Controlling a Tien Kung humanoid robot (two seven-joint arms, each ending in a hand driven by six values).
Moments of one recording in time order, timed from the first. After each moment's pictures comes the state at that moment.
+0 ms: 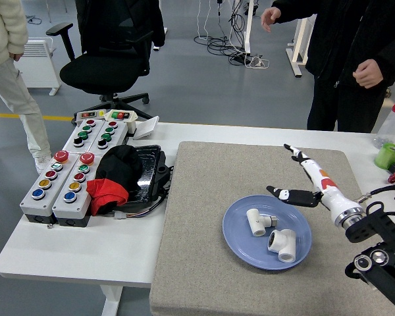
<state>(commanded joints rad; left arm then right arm) -0.21 0.03 -1.15 -0.31 1.55 0.06 0.55 0.59 -0.31 0.90 1.23 -1.31 -0.32 -0.03</state>
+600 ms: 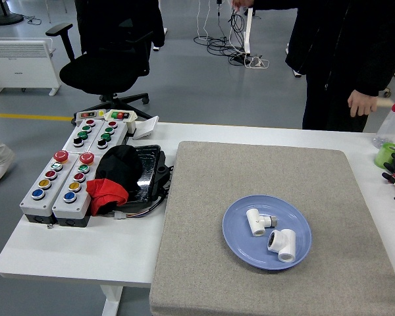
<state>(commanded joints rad) -0.22 0.03 -1.17 -0.30 1.59 0.06 0.54 0.23 -0.33 1.50 1.32 -0.58 -0.11 0.00</state>
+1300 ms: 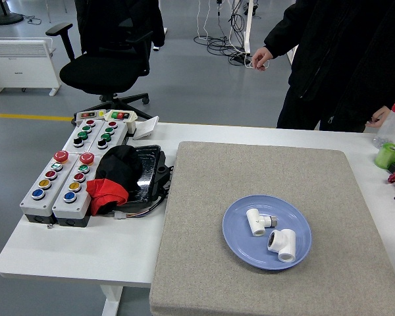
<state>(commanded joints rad) -0.23 0.03 -1.19 -0.30 1.62 0.06 0.54 0.06 -0.30 1.62 1.35 -0.55 -0.10 0.02</state>
